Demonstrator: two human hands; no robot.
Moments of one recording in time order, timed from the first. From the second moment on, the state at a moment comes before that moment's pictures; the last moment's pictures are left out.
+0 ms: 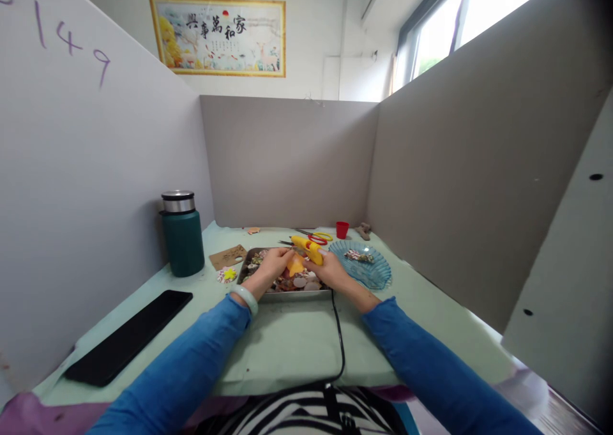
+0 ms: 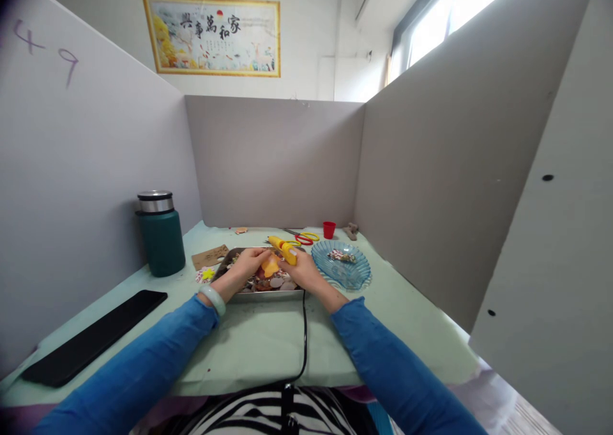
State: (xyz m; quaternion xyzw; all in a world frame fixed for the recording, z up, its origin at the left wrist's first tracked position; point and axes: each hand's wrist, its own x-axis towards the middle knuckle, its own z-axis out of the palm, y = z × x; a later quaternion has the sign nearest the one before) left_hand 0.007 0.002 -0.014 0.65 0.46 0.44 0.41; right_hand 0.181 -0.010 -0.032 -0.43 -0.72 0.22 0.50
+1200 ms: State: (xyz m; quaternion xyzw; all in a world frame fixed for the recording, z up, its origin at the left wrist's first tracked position) left_hand 0.007 0.003 -0.016 0.70 0.43 0.40 0.41; right_hand 0.182 -0.006 -0.035 -0.43 -0.72 0.23 0.49
